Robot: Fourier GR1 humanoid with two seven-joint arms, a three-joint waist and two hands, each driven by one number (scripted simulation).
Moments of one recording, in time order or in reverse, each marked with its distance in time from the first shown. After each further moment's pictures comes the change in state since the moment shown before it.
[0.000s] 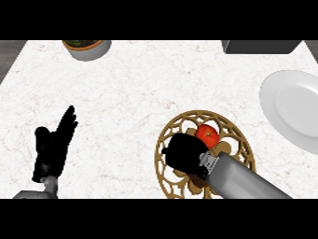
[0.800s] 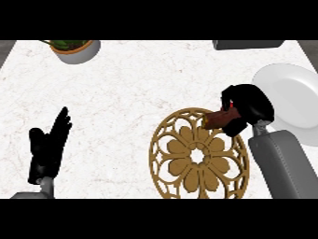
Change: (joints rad) left arm 0.010 -0.008 0.045 0.019 -0.005 0.005 -0.017; right arm 0.118 0.080 -0.754 0.075 -0.137 -0.411 0.419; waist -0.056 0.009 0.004
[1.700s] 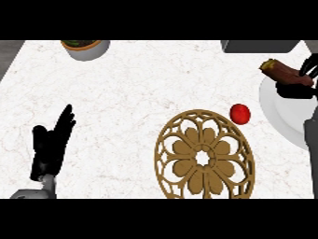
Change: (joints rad) left arm -0.019 -0.007 -0.002 -0.004 -0.016 -0.039 0.007; right arm -0.053 -0.096 -0.372 -0.065 -0.032 -0.400 0.206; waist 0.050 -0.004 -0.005
